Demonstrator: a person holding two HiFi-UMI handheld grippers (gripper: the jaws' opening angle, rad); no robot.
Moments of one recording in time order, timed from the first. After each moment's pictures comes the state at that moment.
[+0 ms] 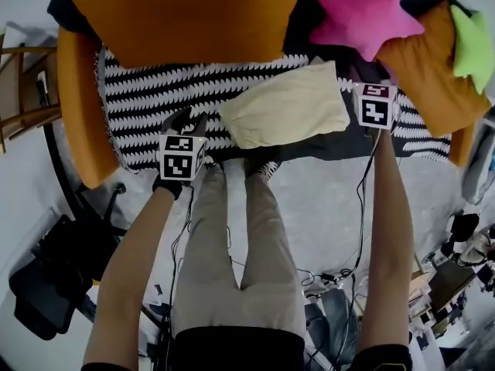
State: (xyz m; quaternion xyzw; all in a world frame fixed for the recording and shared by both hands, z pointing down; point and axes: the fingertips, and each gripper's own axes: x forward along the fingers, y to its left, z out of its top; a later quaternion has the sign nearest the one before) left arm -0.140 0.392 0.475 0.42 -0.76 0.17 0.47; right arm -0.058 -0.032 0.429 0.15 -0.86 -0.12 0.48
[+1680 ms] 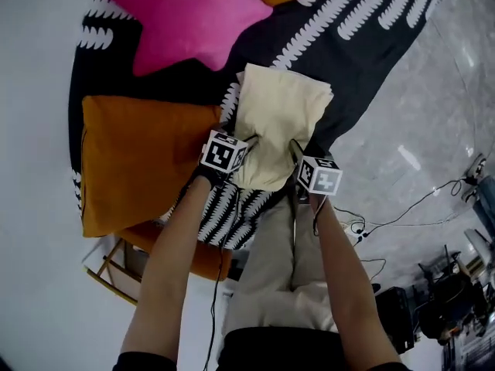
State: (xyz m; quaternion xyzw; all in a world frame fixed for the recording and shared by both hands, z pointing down) left arm -0.055 0.158 0.622 0.68 -0.30 0.45 0.49; right arm 0.106 0.174 0.619 0.44 -0.63 0.56 0.32
